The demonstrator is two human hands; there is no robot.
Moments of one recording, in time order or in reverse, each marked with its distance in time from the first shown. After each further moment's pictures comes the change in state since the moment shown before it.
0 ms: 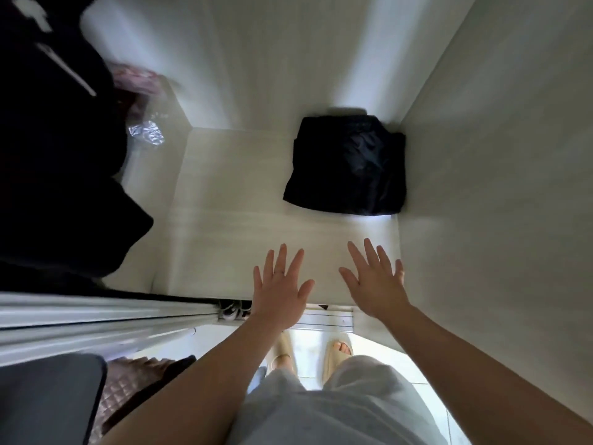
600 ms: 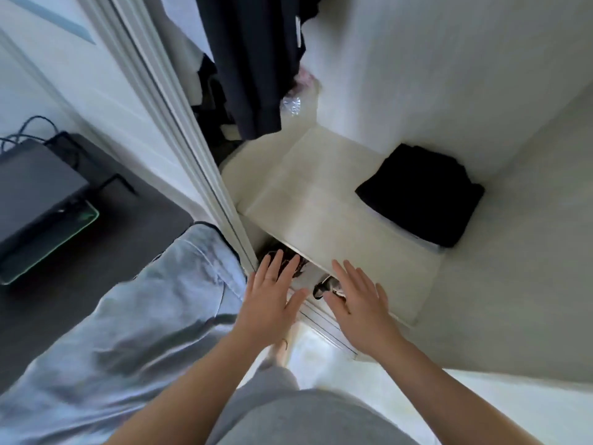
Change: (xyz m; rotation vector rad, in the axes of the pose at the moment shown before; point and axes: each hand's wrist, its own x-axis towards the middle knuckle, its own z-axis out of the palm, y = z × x) left_hand -0.217 0.052 0.052 -0.297 0.480 -0.323; right_hand -0.142 0.005 0.008 0.134 -0.083 -0.650
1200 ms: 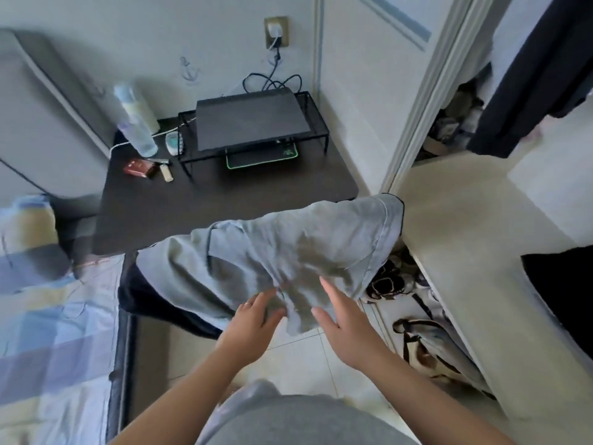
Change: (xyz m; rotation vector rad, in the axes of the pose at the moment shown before) left_hand -0.265 -0.110 -0.002 -0.459 0.260 -0.703; right_hand -0.079 -0.157 0.105 0.110 -0.526 -0.505
